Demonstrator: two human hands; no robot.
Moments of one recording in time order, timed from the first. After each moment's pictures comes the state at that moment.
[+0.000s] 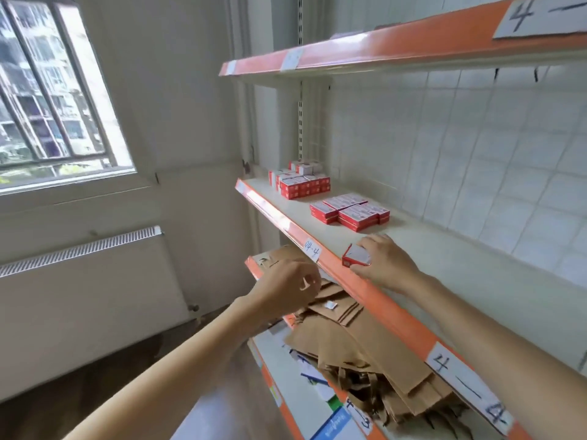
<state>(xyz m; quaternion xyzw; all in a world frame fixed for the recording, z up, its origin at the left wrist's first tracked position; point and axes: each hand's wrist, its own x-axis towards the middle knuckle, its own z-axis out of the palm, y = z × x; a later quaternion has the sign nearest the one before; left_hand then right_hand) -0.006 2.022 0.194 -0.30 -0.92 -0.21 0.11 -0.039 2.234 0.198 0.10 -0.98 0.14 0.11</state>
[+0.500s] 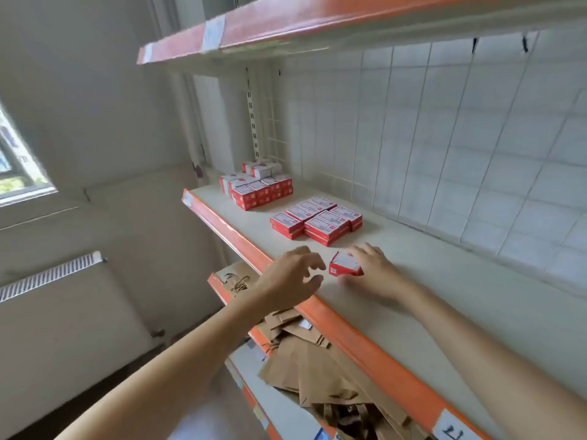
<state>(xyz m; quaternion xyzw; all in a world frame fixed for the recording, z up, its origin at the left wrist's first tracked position) -0.133 2.090 0.185 -0.37 -0.90 -0.22 0.06 -0.120 2.285 0.160 0.03 -0.97 0.22 0.02</state>
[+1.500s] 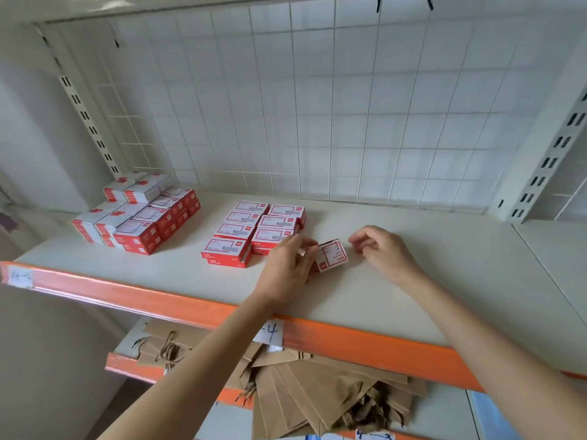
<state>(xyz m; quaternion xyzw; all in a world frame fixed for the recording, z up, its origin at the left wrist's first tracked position) -0.238 2.135 0.152 -0.48 -0.74 -0.46 -0.05 -0.120 2.293 0.141 -0.27 -0.83 0.40 0.27</state>
